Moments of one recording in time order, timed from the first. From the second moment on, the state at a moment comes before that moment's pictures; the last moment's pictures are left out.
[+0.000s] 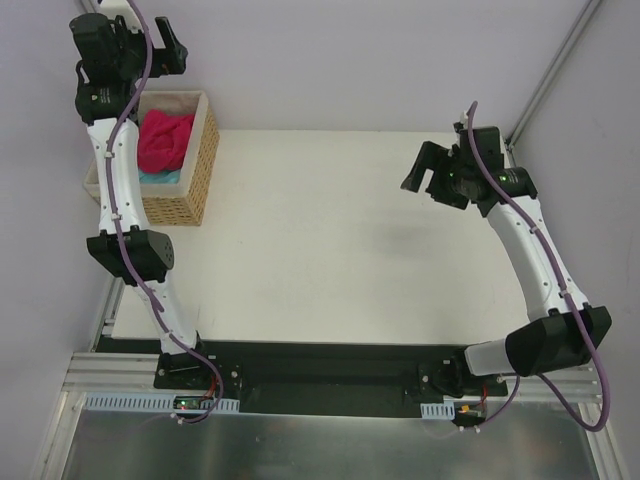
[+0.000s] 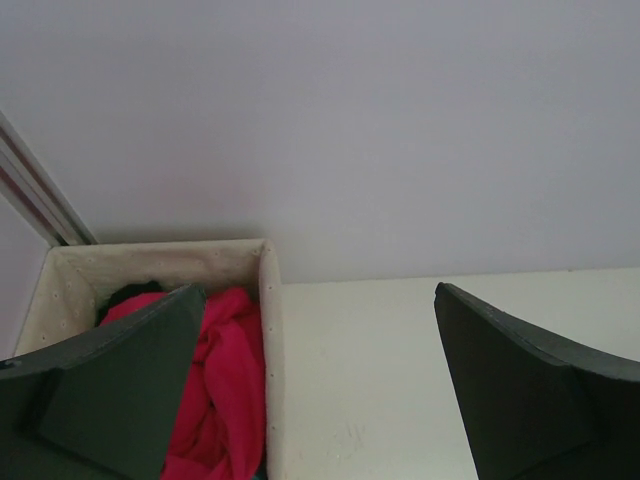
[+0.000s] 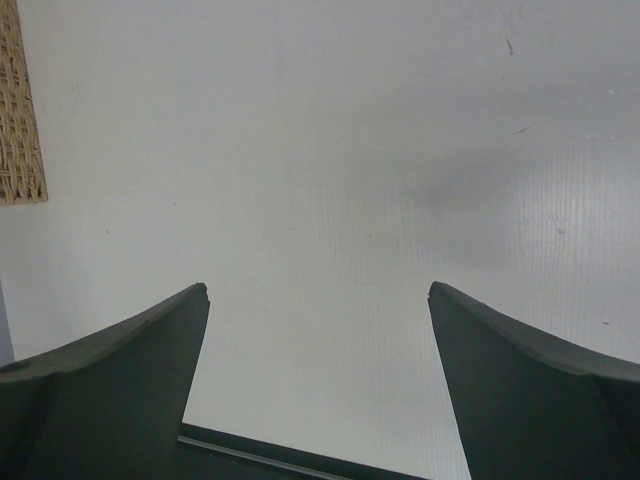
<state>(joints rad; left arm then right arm) 0.19 1.97 2.46 -0.59 0.35 -0.09 0.23 1.40 1.49 -0.85 -0.11 0.47</state>
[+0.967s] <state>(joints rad) 0.29 1.60 1.91 -0.59 0.41 -0.35 0.23 1.29 1.41 -0.88 0.01 0.48</state>
